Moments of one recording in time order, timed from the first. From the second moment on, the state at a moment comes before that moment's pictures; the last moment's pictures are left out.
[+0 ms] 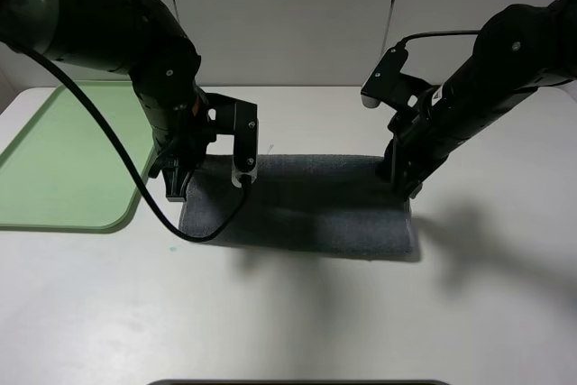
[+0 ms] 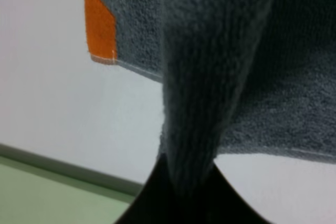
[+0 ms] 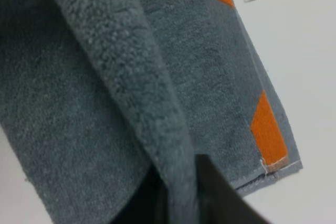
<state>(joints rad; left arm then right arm) -0.64 1.87 -1.15 0.50 0.63 0.56 0.41 1.66 -0.90 0.16 0.46 -0.79</state>
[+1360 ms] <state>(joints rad) -0.64 1.87 -1.15 0.51 0.62 0.53 0.41 1.66 -0.90 0.13 0.47 -0.74</state>
